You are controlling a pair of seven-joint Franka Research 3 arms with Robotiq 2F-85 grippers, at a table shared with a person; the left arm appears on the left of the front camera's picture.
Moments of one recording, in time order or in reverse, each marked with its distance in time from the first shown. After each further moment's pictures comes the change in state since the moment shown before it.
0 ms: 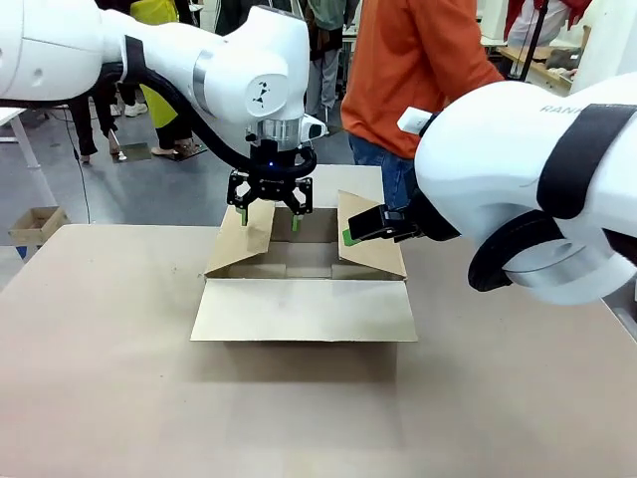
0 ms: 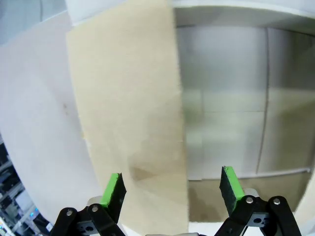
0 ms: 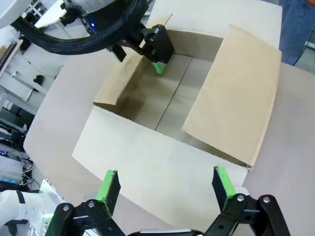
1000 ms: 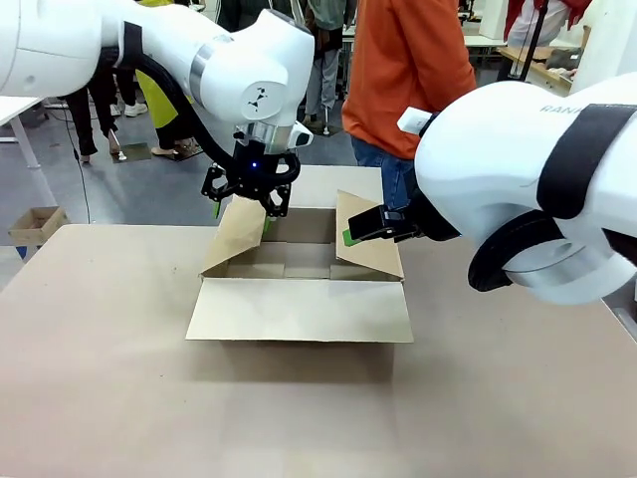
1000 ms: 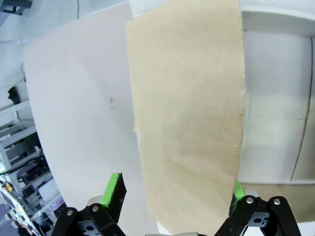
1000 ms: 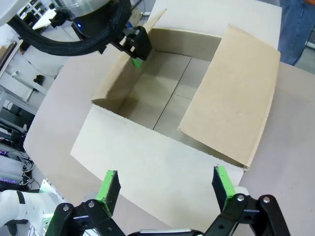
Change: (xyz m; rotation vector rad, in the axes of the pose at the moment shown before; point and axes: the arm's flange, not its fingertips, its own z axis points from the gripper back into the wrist) left arm -0.005 0.024 0.006 0.168 -0.026 0.003; right arm 0.000 0.000 0.000 0.000 0.001 0.000
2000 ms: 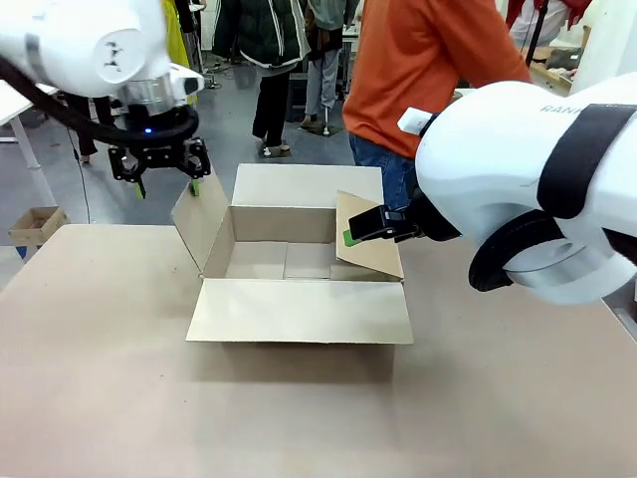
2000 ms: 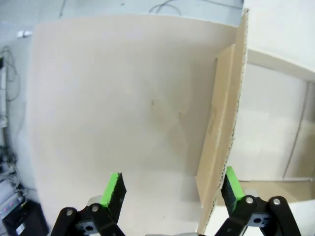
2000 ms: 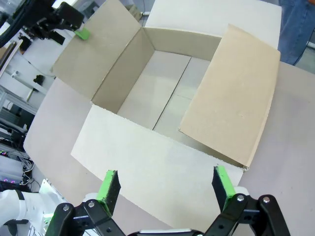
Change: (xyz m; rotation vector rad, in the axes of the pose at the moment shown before) left arm -0.023 0.171 0.005 -0.288 -0.091 0.210; right arm 0.000 -0.001 0.000 0.000 0.001 -0.001
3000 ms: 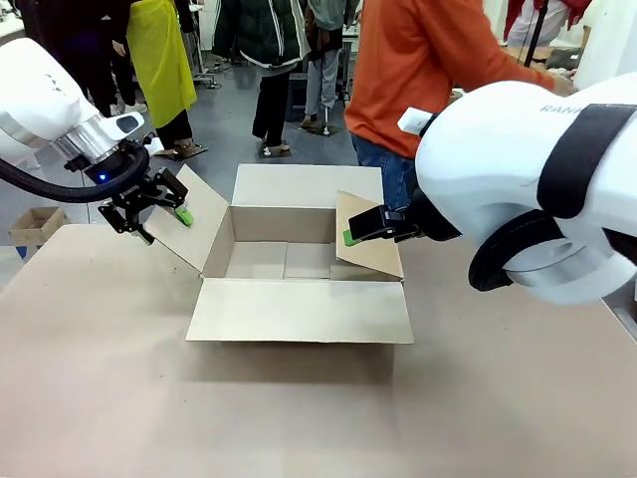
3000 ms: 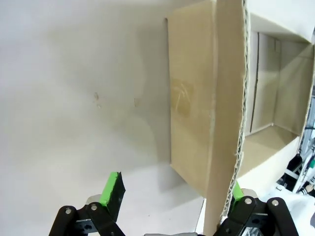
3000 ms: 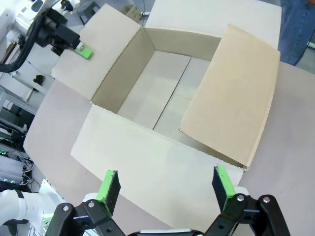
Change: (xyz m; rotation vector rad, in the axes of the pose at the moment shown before) left arm 0.014 0.083 -0.086 -0.509 0.198 -0.116; right arm 0.000 0.000 0.000 0.000 0.000 0.000
